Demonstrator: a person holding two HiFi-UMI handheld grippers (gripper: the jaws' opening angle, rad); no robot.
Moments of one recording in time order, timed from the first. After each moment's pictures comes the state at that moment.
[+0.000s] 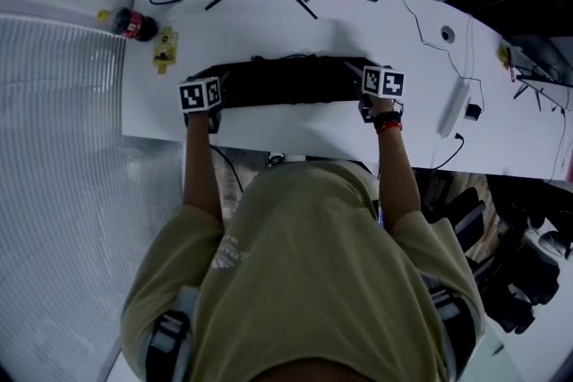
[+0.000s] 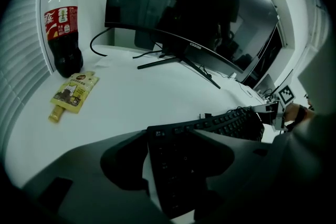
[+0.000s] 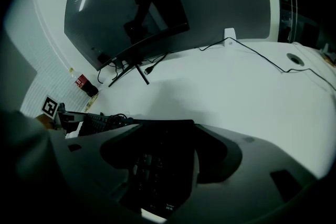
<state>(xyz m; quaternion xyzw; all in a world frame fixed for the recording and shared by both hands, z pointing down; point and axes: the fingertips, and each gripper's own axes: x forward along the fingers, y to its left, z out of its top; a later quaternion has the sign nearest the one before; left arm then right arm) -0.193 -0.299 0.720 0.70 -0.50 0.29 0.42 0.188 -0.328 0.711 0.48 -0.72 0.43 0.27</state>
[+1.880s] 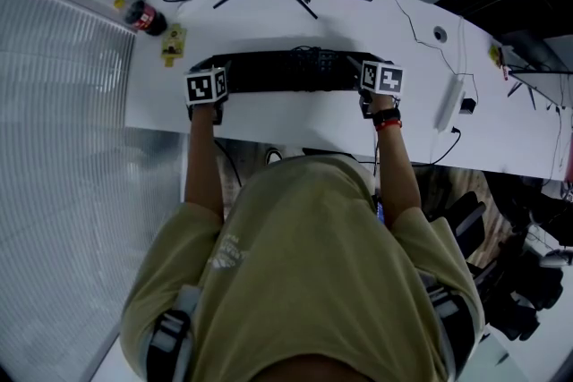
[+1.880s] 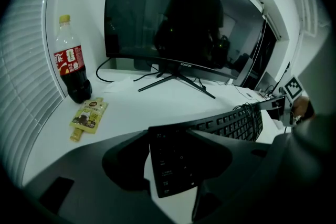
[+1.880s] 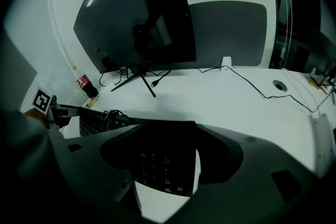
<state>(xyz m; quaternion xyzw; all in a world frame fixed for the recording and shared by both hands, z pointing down) -0.195 -0.287 0.662 0.71 -0.54 0.28 0.34 0.186 -0.310 0.648 0.52 -0.73 0.35 0.27</state>
